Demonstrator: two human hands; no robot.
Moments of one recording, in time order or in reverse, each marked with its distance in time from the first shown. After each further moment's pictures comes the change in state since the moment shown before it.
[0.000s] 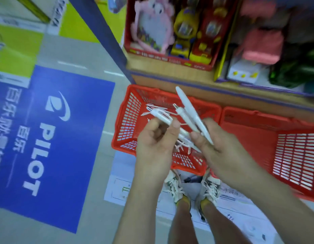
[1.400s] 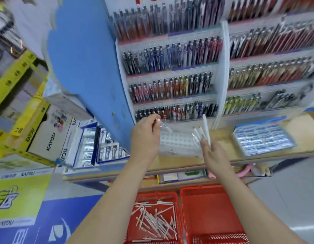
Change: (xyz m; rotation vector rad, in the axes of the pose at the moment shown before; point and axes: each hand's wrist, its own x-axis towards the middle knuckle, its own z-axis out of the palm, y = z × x) left_hand -0.064 0.361 0.223 0.818 -0.145 1.042; right_hand -0.072 -0.093 -0.343 0.224 0.778 0.192
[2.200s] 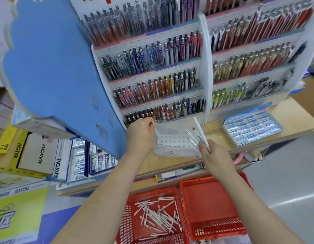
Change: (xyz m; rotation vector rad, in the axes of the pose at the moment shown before) left_hand 0.030 -0.004 0.018 0.188 -0.170 0.044; right_hand -0.008 0.013 -0.014 -0.215 0.029 0.069
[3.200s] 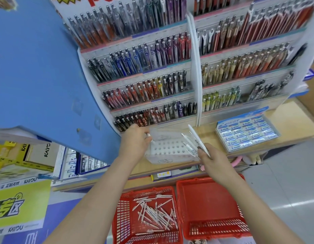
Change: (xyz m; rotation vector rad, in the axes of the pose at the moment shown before) left_hand -0.002 0.023 0.016 0.216 -0.196 -0.122; right_hand 0.009 0.026 -0.042 0.227 -0.249 -0.077
